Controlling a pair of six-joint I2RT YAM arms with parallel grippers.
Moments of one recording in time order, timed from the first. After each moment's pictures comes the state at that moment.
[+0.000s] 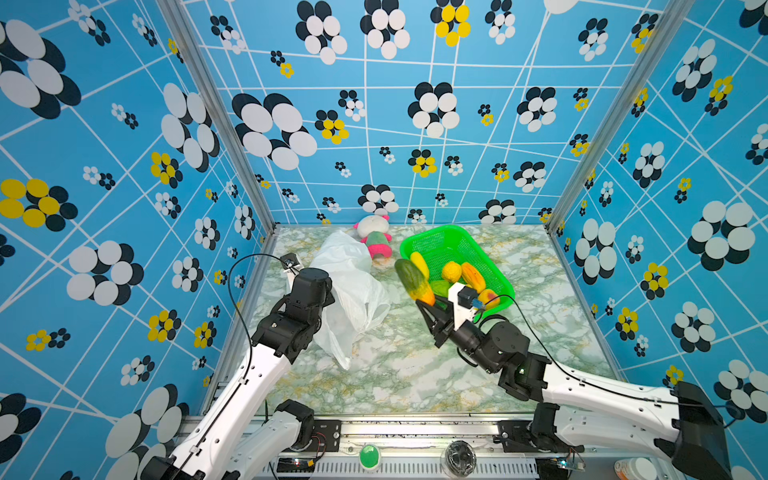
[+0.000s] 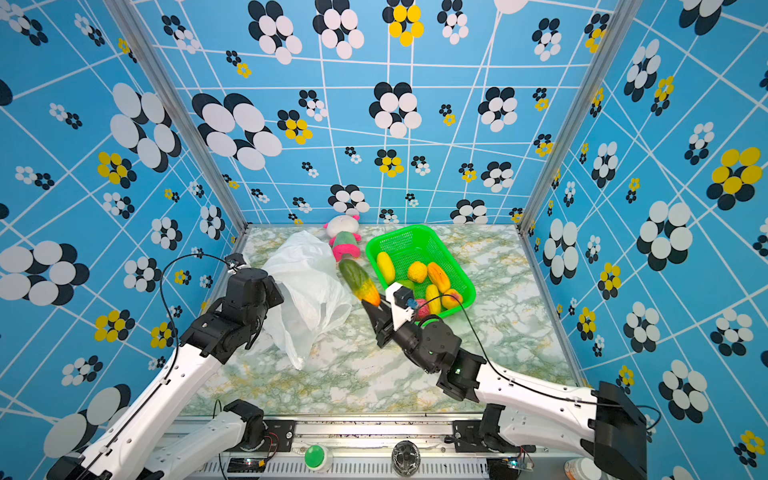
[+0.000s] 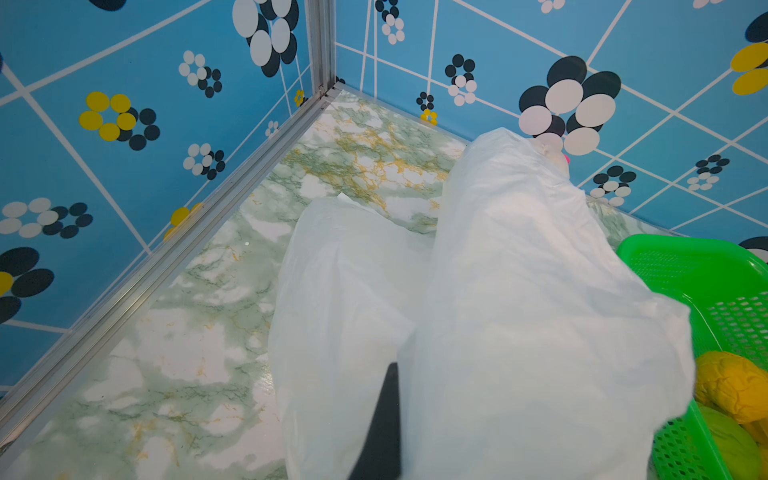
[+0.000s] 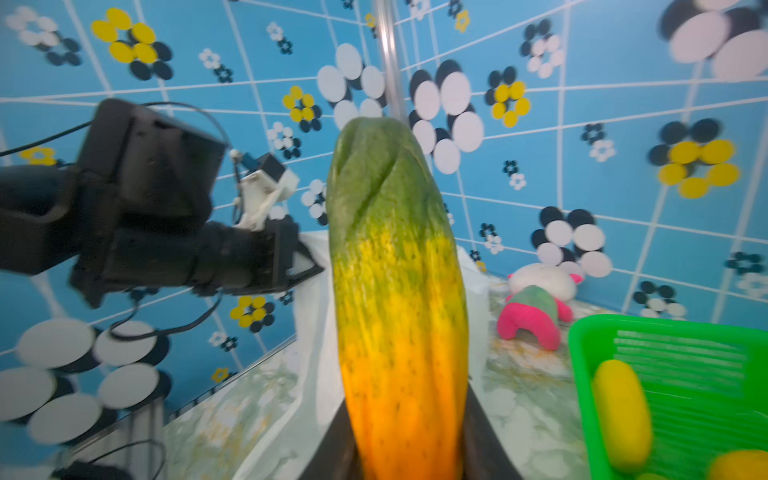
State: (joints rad) left arm -0.37 0.94 0.94 -0.61 -0.51 -0.58; right arm 1.04 1.00 0.60 0.52 0.33 0.14
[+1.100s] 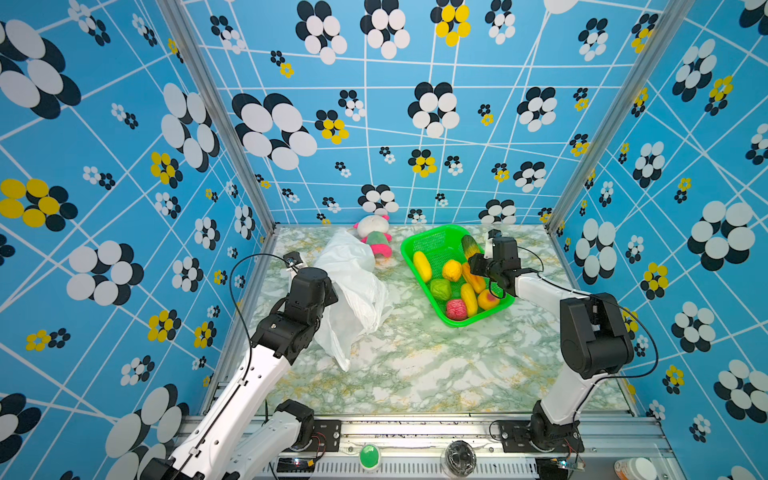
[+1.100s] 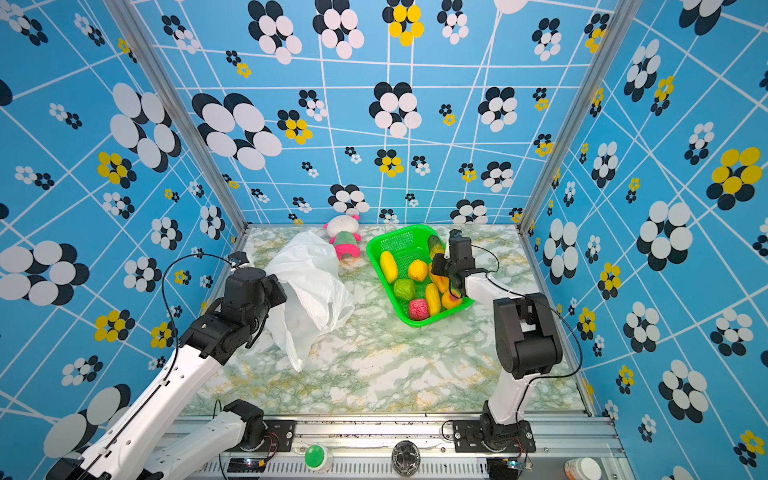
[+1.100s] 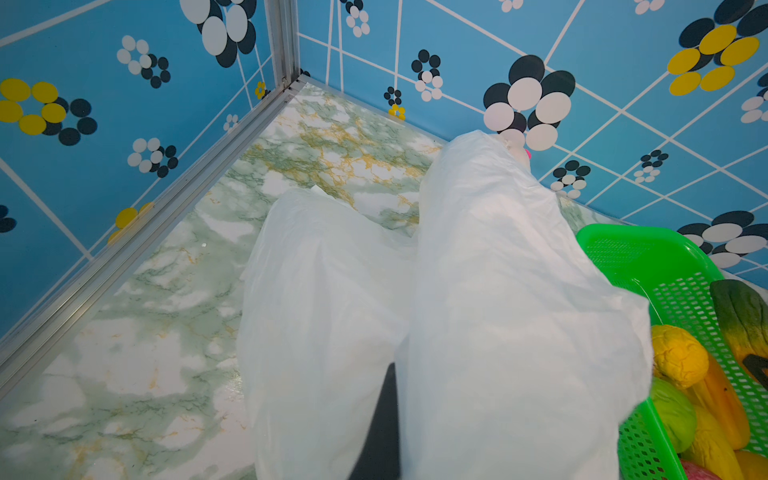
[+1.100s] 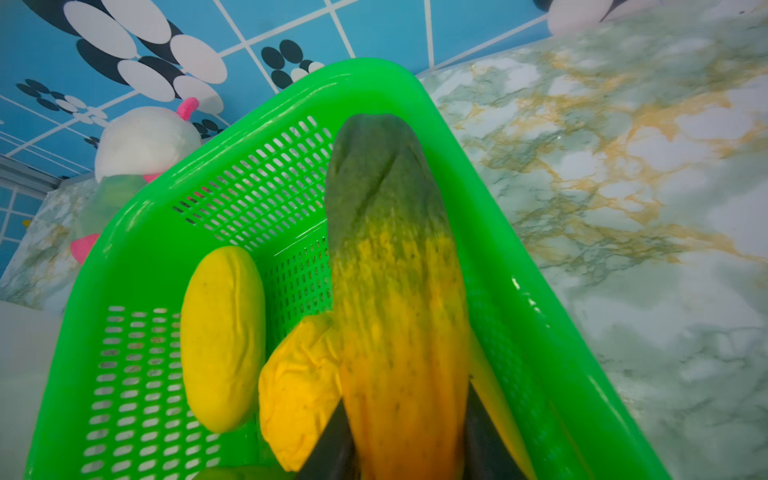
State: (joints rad) left arm -0.37 0.93 0.94 -0.57 -0.43 -0.58; right arm 0.19 1.81 1.13 0.02 -0.08 0.33
